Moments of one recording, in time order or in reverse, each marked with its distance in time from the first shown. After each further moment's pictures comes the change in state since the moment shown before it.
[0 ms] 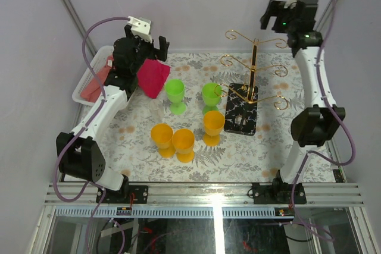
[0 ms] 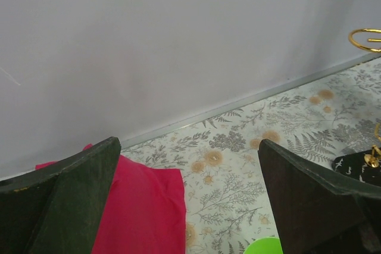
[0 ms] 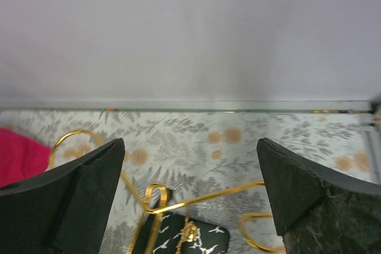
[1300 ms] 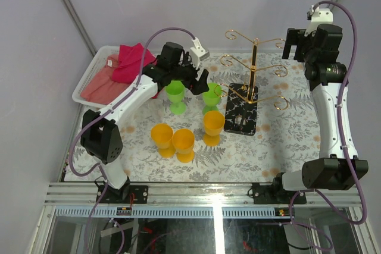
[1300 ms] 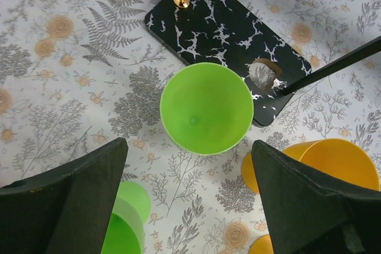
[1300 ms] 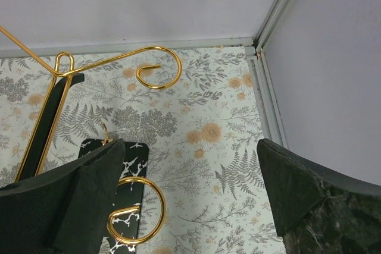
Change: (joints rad) left arm -0.267 0.256 0.280 -0.635 0.410 0.109; right arm -0.101 -0.521 -0.470 -0.110 0.181 -0.178
